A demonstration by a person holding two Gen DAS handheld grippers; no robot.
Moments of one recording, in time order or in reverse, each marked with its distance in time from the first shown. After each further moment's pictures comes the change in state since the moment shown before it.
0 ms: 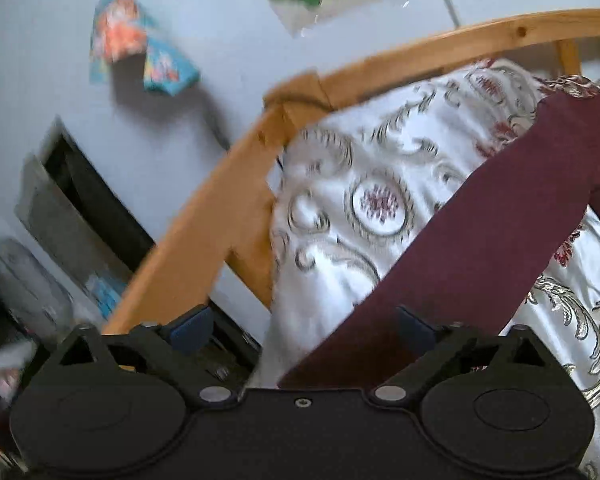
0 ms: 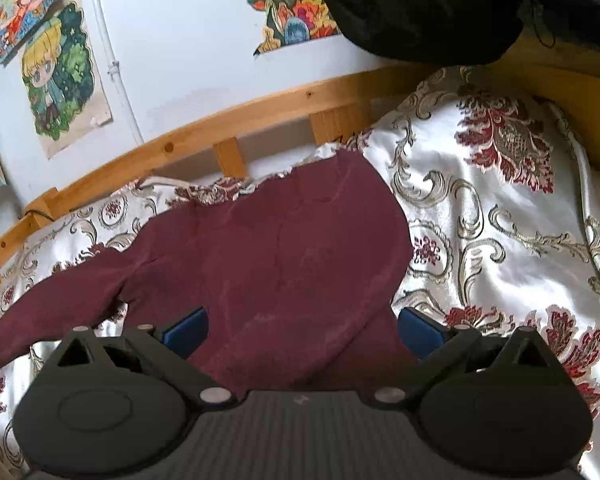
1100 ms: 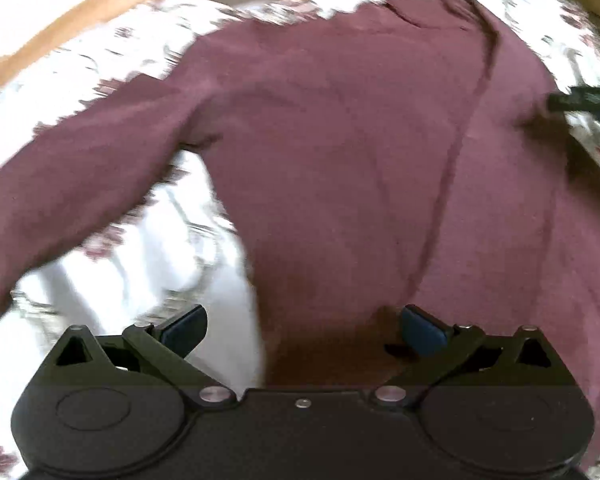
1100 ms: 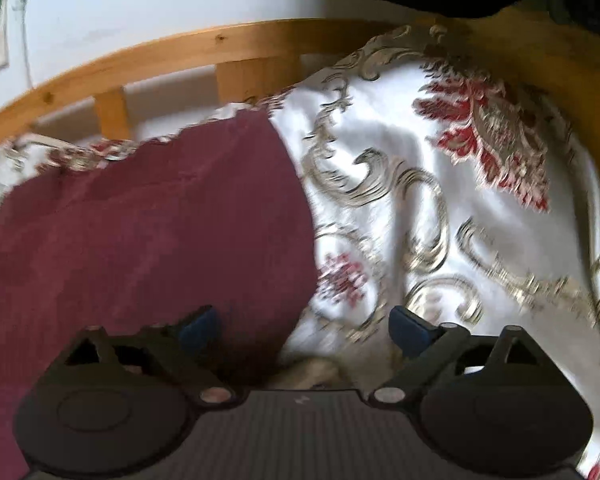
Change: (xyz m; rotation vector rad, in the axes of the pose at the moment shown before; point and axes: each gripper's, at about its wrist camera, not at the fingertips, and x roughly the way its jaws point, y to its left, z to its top) left arm -0.023 -0.288 0.005 0.116 0.130 -0.528; right arm 0.115 -0.053 0.019 -0.080 0.068 -0.213
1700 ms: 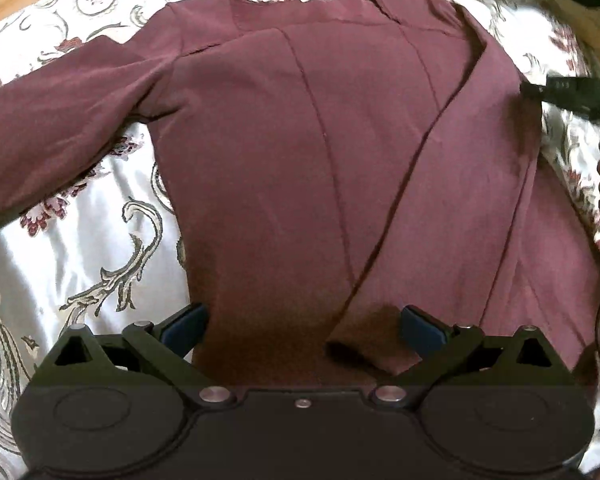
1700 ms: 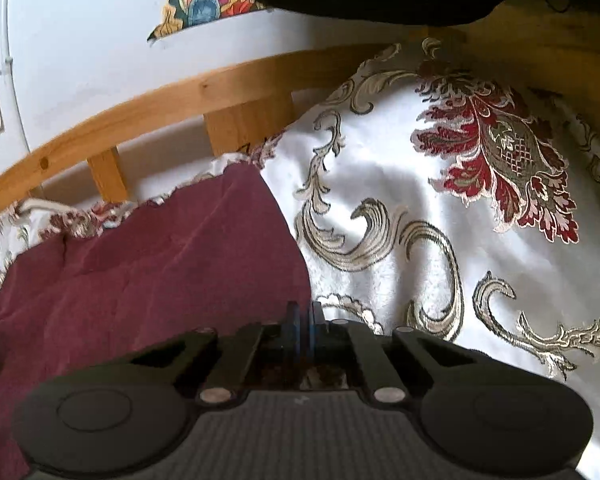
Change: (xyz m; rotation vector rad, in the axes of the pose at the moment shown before) left arm 0.017 -0.007 0.002 -0.072 0.065 -0.195; right arm 0.037 -0.025 0.028 0.067 -0.098 0.033
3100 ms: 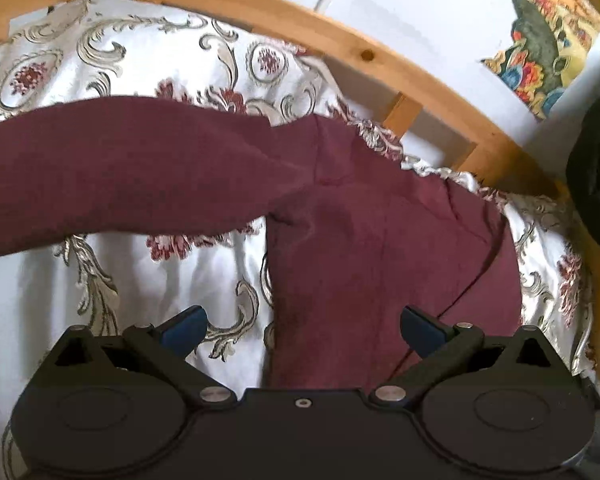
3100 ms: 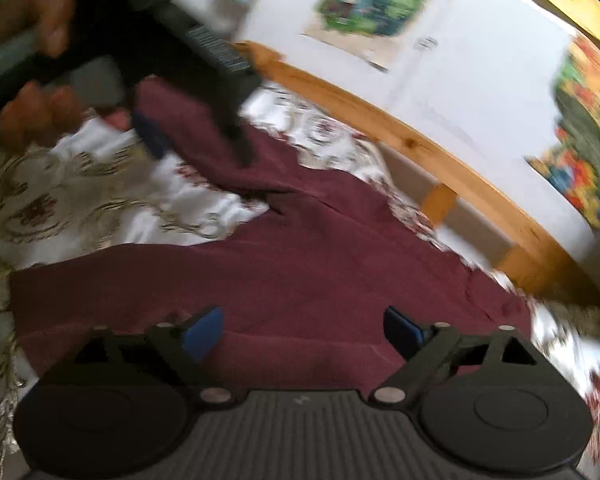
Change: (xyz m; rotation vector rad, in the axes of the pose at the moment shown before) left arm -0.079 0.089 -0.002 -0.490 -0.292 -0.087; right arm -0.164 0.183 -0.116 -0.848 -0.128 0.303
